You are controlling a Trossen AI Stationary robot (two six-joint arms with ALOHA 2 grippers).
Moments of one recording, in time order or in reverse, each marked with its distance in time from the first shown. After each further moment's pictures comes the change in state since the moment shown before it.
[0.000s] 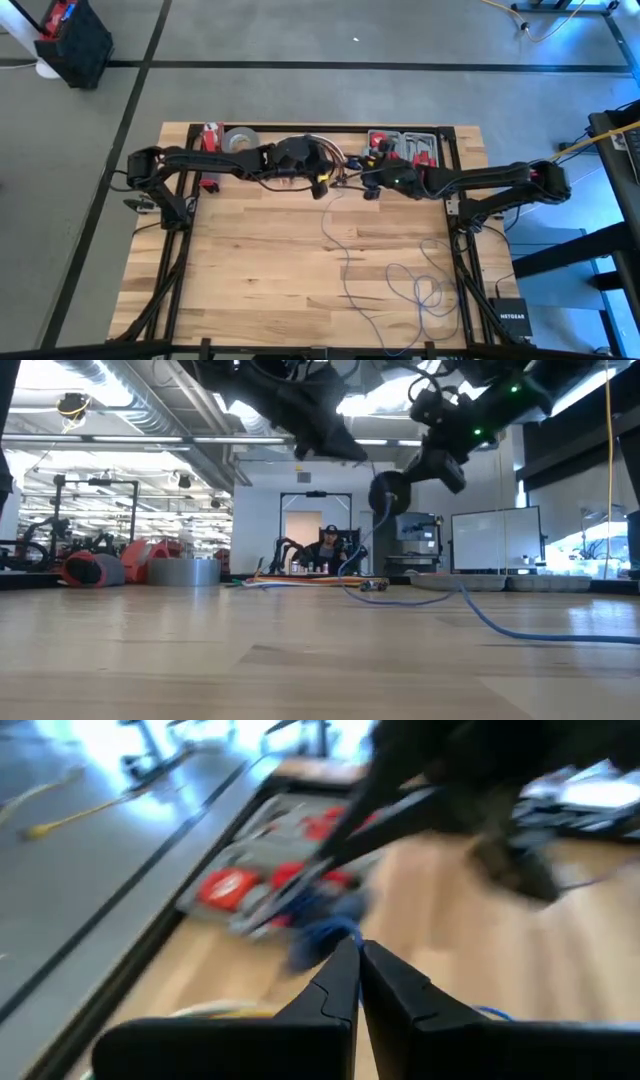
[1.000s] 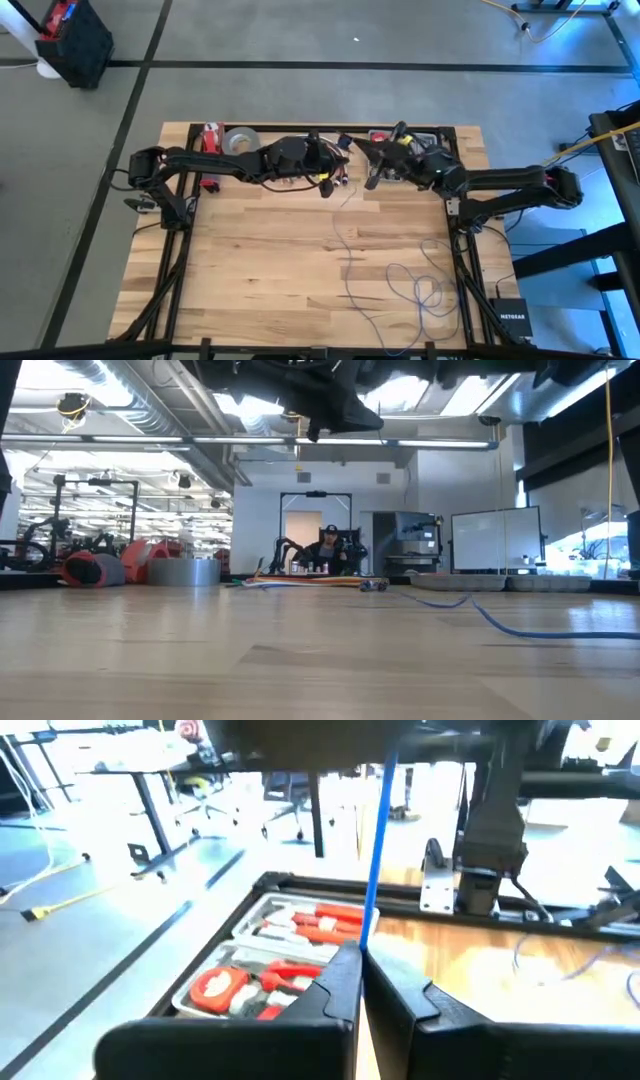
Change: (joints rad) left arm -0.022 0.038 0.008 0.181 -0.028 0.024; right arm 0.000 -0.177 -0.005 0.567 -0.318 0.255
